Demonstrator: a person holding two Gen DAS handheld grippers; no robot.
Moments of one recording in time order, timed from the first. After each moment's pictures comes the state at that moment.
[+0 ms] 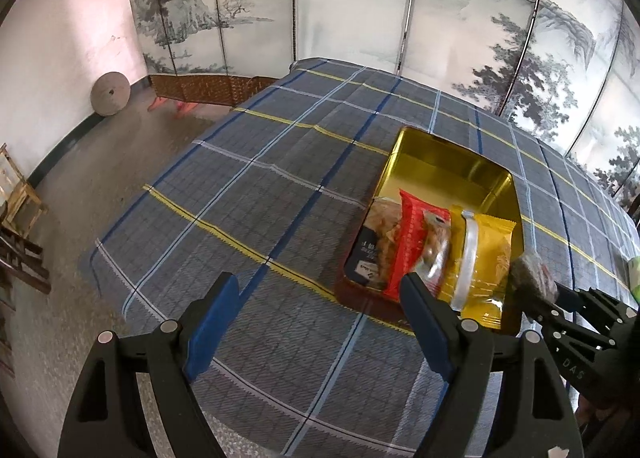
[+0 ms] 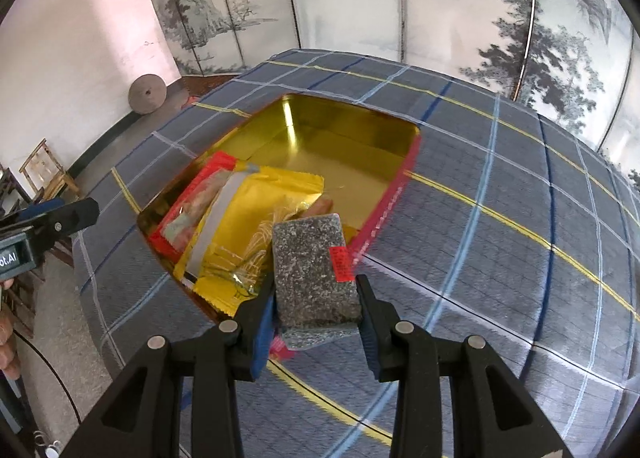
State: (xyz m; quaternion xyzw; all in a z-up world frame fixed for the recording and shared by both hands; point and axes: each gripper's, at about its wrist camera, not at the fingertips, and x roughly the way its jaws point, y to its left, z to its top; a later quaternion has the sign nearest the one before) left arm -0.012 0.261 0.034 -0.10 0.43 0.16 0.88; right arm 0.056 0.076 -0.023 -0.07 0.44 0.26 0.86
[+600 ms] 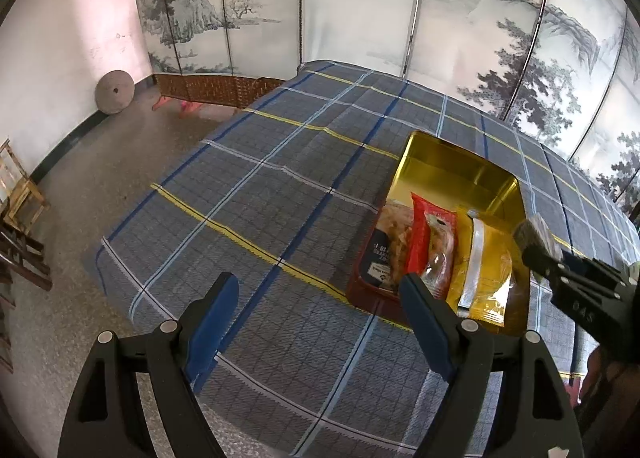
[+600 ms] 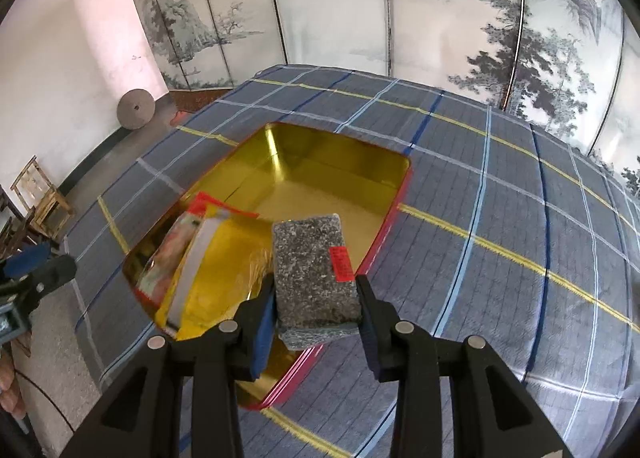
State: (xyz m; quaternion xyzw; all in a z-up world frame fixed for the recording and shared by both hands) left arm -0.017 0.270 0.036 -0.10 0.43 0.17 0.88; right arm 0.089 0.082 -0.013 -0.06 0.42 0.23 0.87
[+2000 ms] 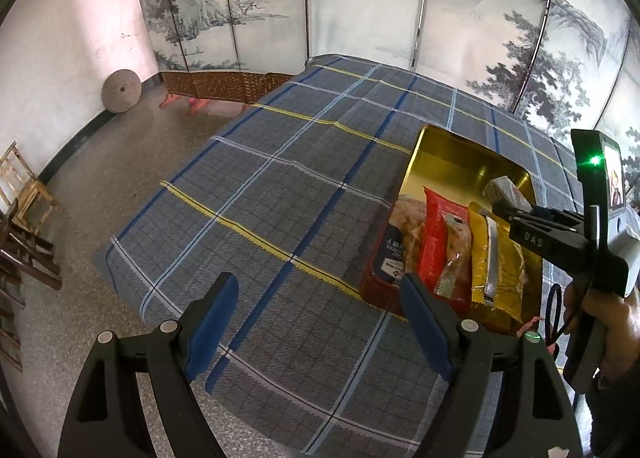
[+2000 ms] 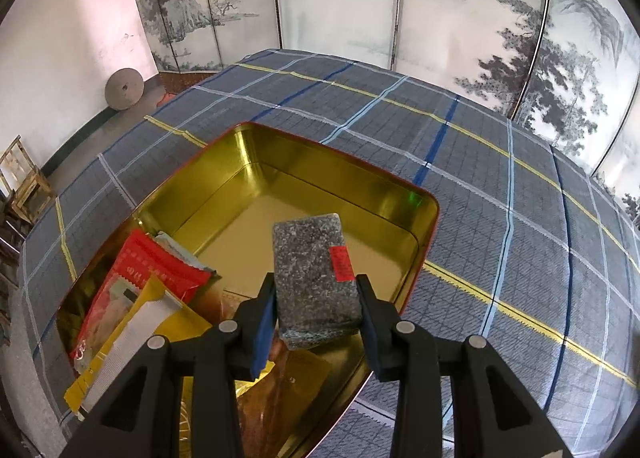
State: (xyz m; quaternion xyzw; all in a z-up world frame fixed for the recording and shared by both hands) left arm -0.016 0.273 0.033 -0.09 0.44 0.18 0.88; right arm 0.156 0.122 -0.041 -0.10 0.43 0.22 0.87
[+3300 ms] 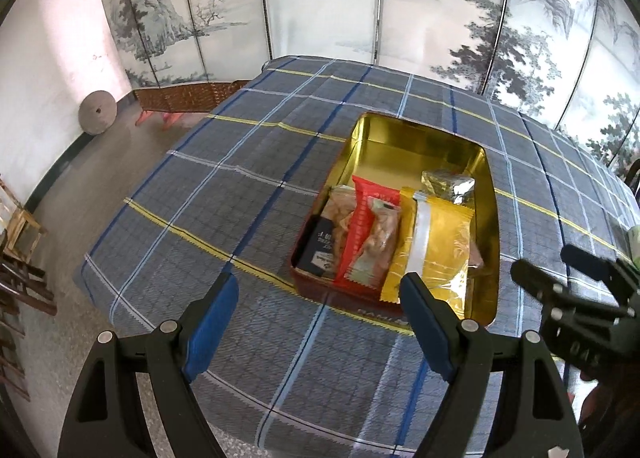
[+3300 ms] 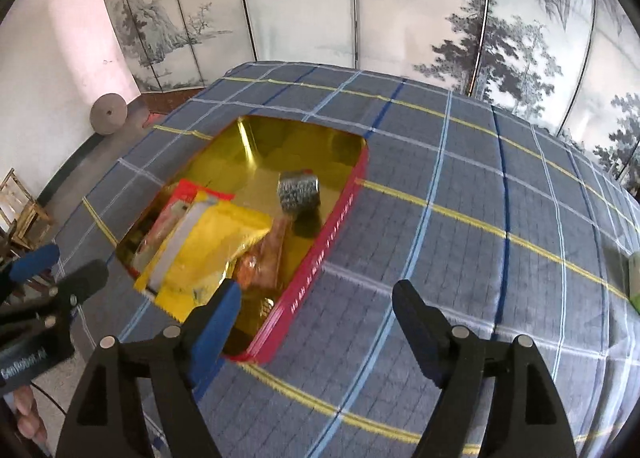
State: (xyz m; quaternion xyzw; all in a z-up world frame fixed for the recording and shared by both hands) left arm 0.001 0.216 0.033 -0.05 0.44 0.14 0.88; right arm 0.059 0.058 -0.003 -0.05 0.44 0.17 0.88
